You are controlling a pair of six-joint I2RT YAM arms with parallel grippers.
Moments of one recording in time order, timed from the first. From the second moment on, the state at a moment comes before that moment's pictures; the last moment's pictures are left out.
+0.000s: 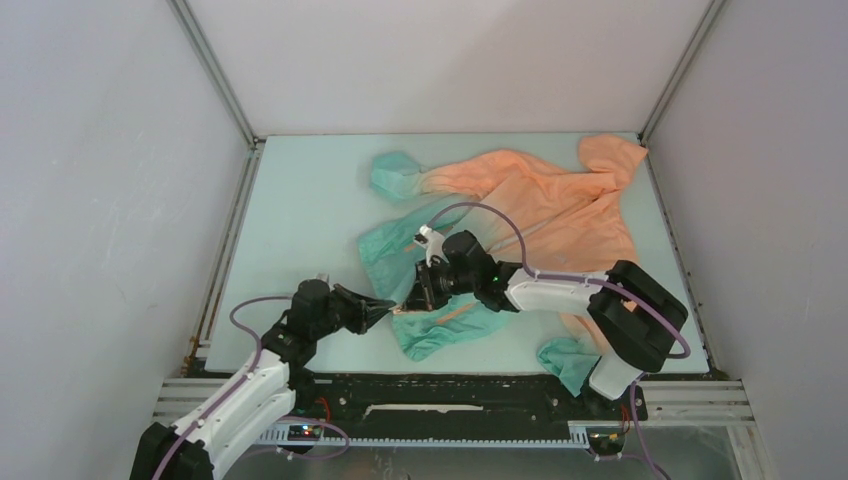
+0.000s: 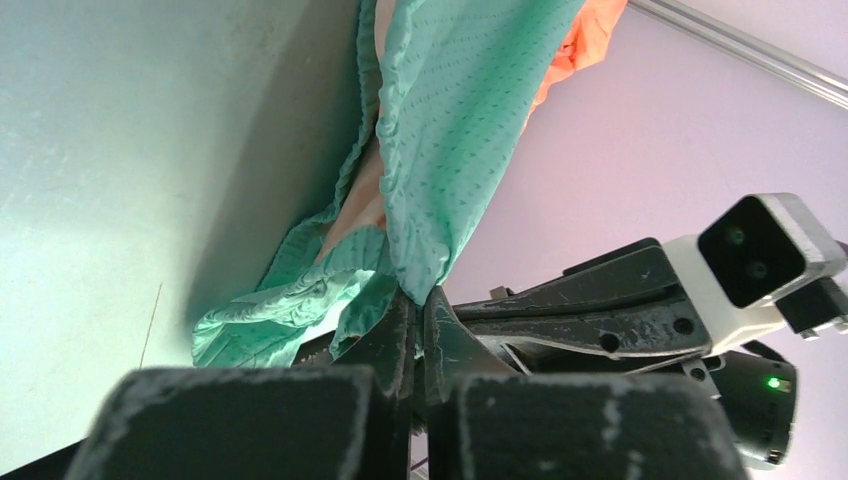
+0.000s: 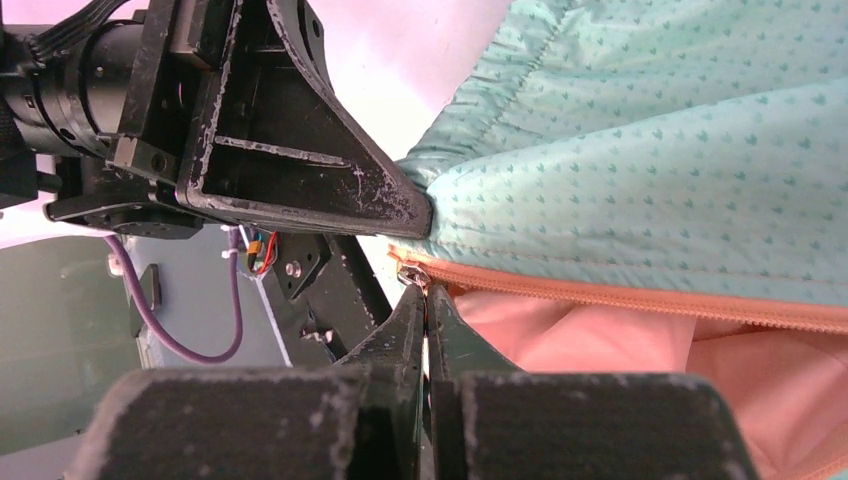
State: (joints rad) left arm -0.42 0.65 0.15 -0.07 0.33 -1.64; right arm 0.91 1.65 0.83 0.28 -0.47 0.64
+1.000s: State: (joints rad) left arm -0.35 0.46 0.17 -0.40 0.17 -1.29; right arm 0.86 1.61 1.08 -0.38 0.01 0.12
